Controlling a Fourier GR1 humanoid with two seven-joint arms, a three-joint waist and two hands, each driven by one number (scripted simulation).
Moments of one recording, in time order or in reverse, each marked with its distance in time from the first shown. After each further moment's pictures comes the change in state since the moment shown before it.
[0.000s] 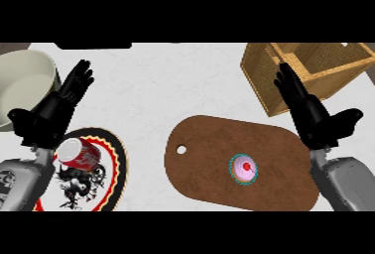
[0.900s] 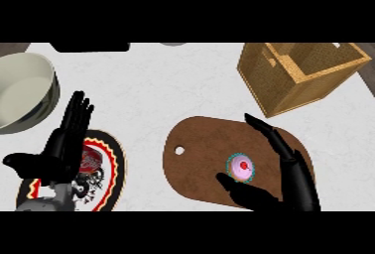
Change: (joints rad) left arm 0.239 -0.210 0.022 -0.116 0.020 0.183 -0.082; right arm 0.236 0.033 0.325 -0.460 0.680 -0.397 0.317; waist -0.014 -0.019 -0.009
